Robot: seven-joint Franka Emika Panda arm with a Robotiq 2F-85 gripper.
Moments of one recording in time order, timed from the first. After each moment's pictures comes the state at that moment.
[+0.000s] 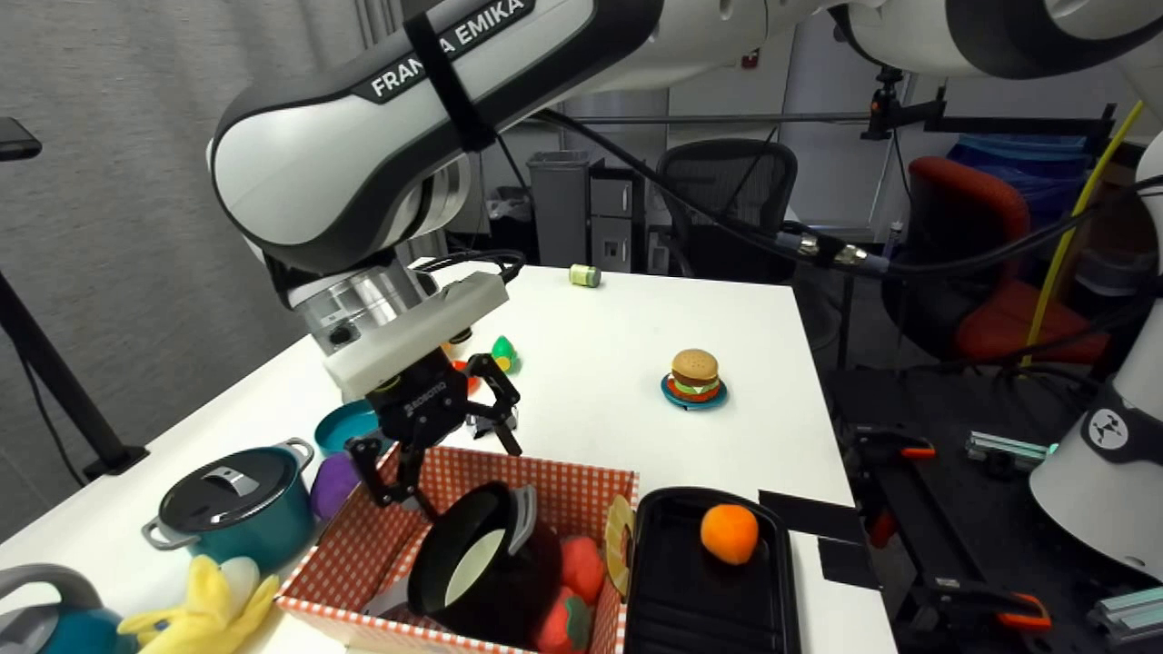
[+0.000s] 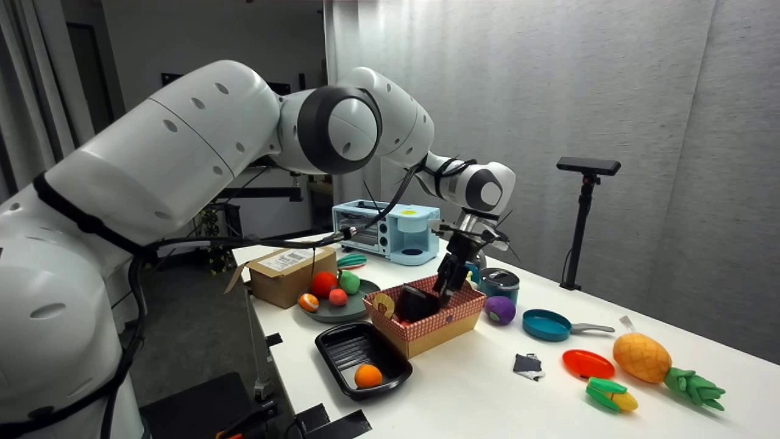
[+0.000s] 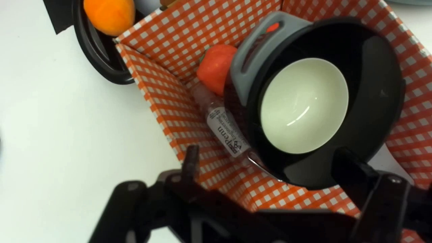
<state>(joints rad) 0.10 0.90 -0.03 -1.15 0.18 1.61 0.68</state>
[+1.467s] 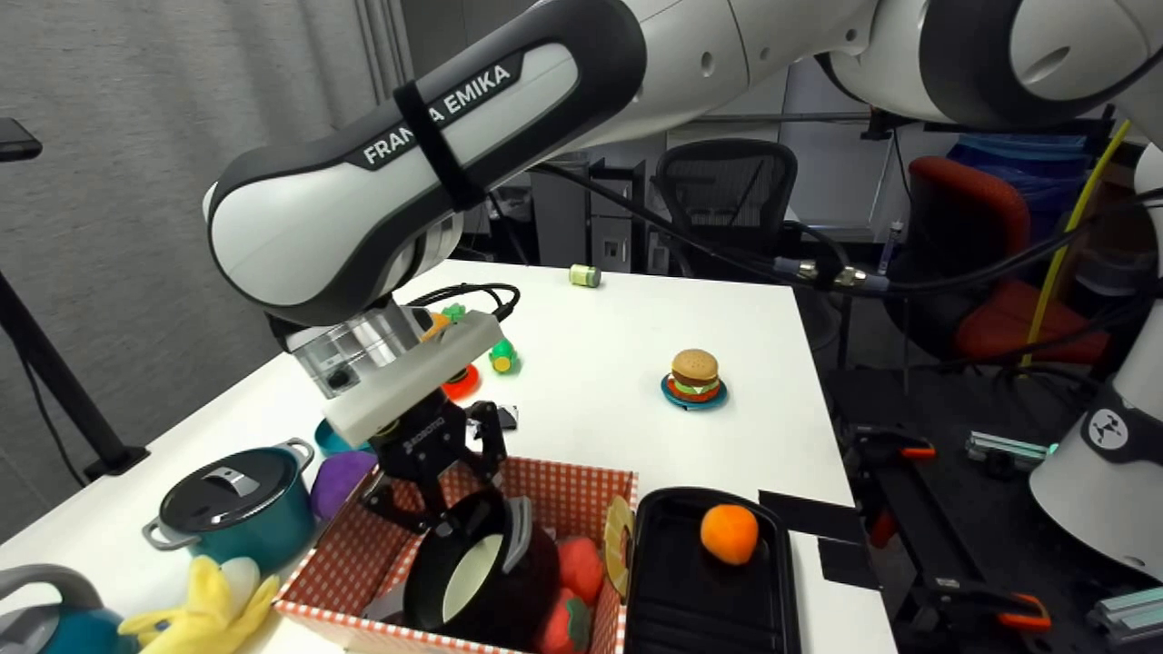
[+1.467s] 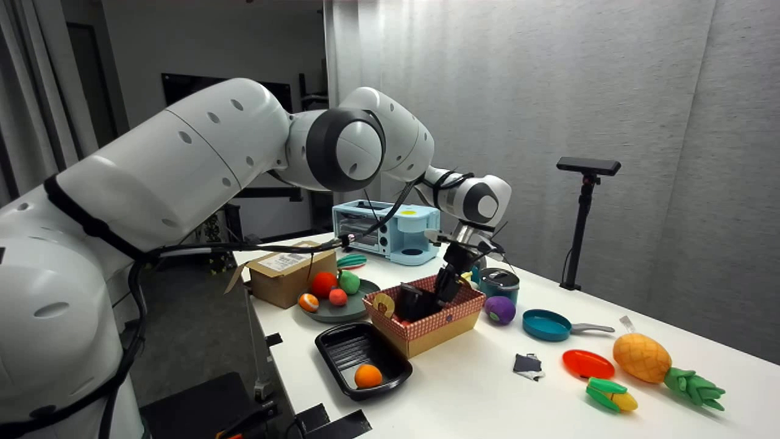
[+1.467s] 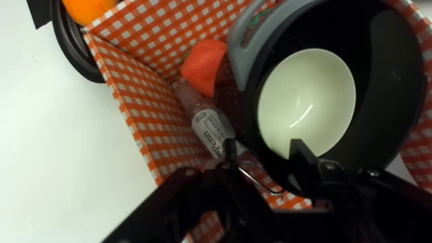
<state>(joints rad) 0.11 0.98 -0.02 -1.09 0.19 1.61 0.68</state>
